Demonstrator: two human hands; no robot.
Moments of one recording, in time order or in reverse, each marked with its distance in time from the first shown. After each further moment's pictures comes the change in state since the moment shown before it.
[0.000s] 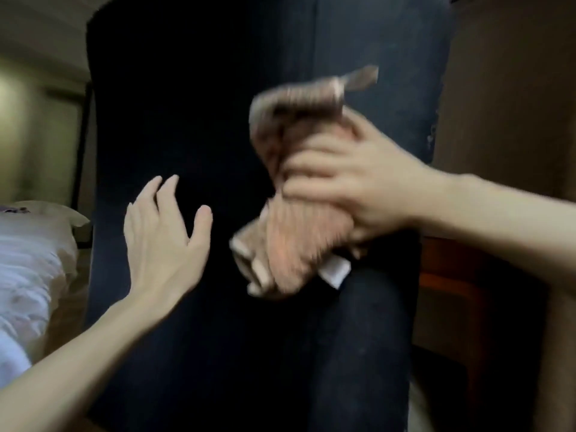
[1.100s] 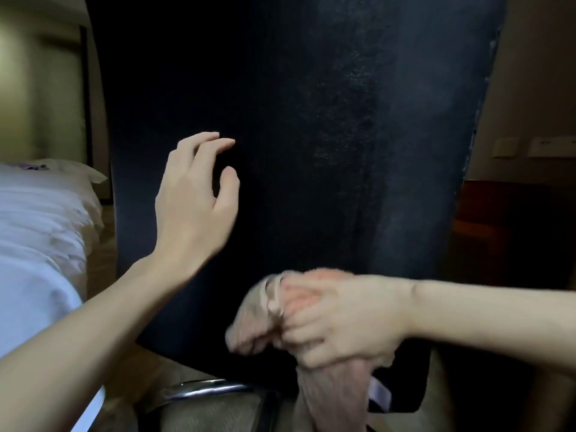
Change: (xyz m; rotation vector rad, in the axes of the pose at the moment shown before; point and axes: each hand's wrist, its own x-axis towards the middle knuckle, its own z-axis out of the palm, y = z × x) left_hand -0.031 -0.005 -0.009 -0.104 -0.043 0.192; right_hand -0.028 -0.187 0.062 0.191 -0.184 -0.651
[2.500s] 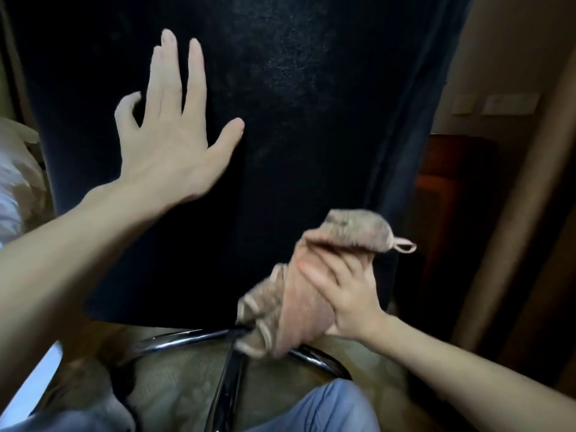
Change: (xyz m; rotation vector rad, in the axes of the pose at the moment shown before) left_hand -0.002 0.021 0.021 0.402 -0.235 0.116; right_hand -0.001 -0.145 0.096 0.275 0.606 1.274
